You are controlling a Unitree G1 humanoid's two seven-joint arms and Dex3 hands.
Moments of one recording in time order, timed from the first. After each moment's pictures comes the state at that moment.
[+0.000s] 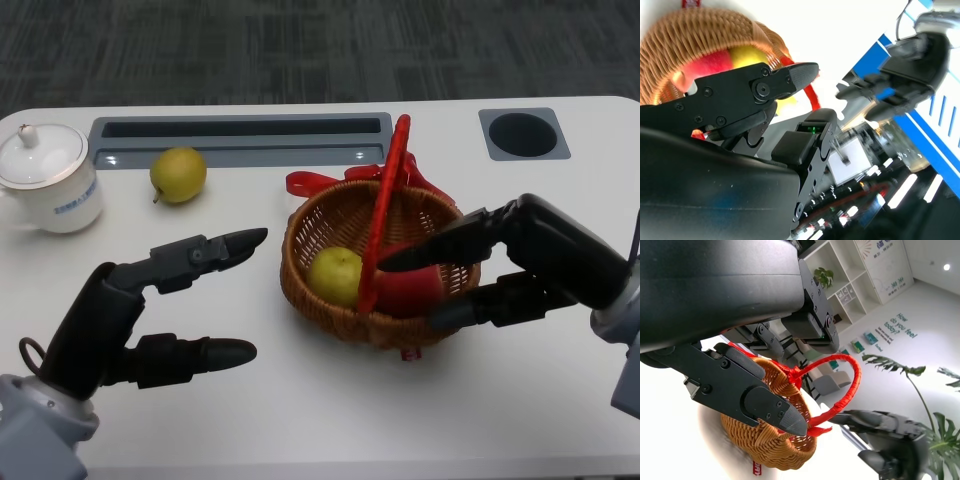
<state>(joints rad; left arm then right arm) -0.13 0.25 -0.05 0.36 -0.03 -0.83 -0.27 -0.54 -0.28 0.19 0.73 -0.12 -1.06 0.42</state>
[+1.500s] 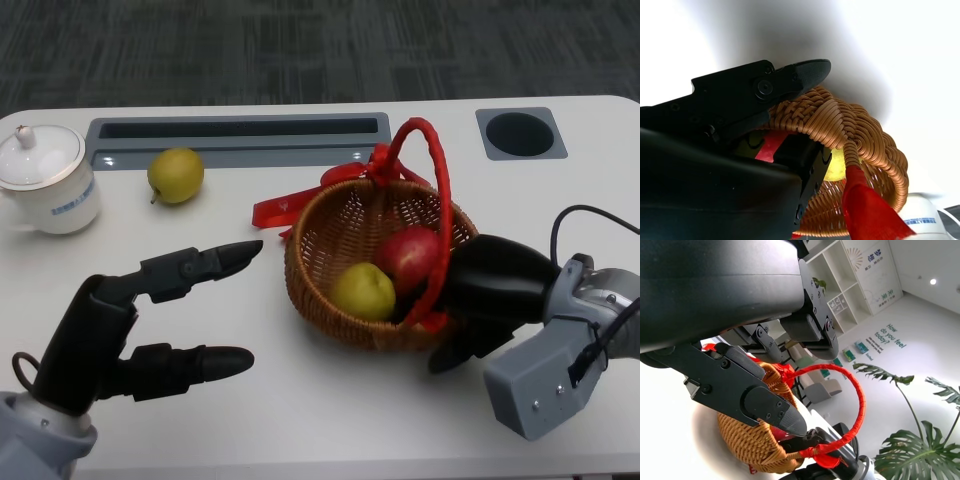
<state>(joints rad) -0.08 0.21 -0.01 0.31 -0.03 -0.87 -0.27 -0.85 -0.29 0.63 1.19 -0.83 -0.93 -0.18</state>
